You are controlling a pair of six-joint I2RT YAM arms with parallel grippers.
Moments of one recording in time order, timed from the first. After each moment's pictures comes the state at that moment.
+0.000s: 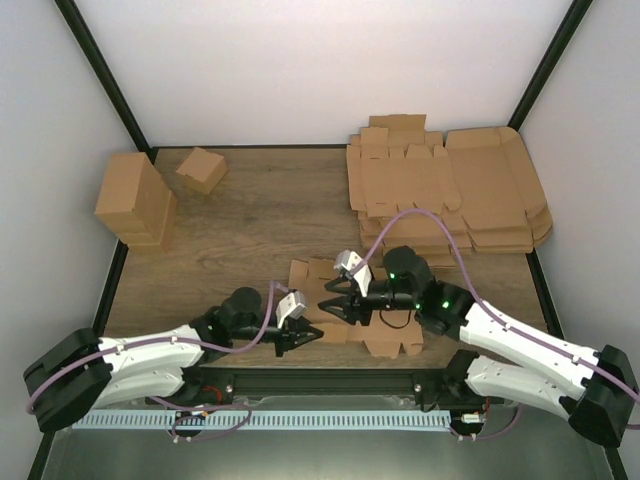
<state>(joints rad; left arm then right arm) -0.97 1.05 0.20 0.50 0.58 -0.31 0.91 0.91 0.61 -0.13 -0.47 0.08</state>
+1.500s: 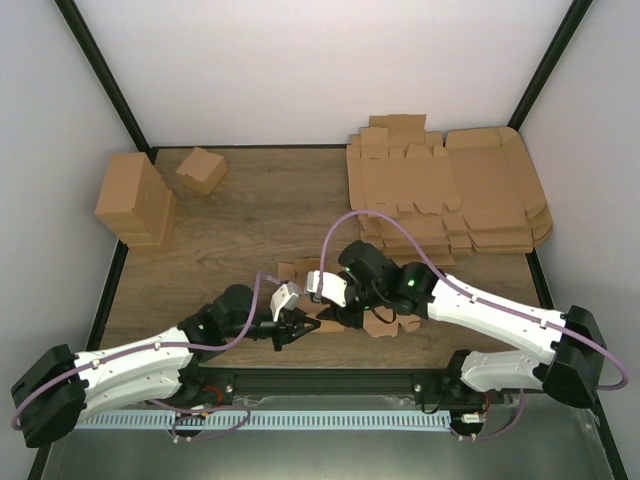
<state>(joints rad) -0.97 0.90 0.26 0.32 0.47 -0.38 1.02 1.19 0.94 -0.60 -0.33 -0.38</state>
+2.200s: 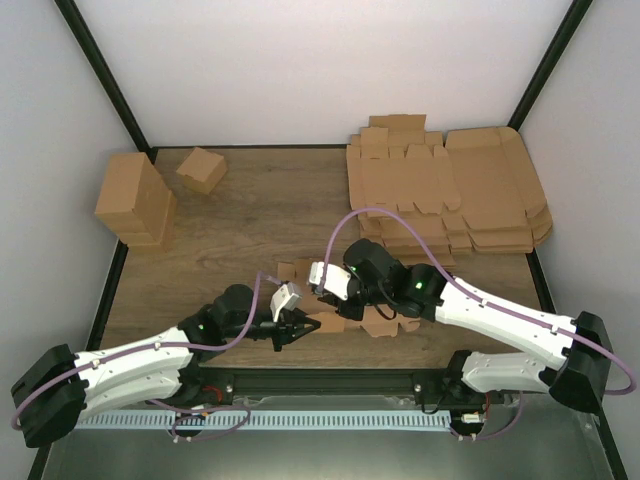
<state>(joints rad) -0.97 0.90 0.26 0.32 0.48 -0.38 1.03 1.16 0.94 -0.55 -0.15 -0.37</state>
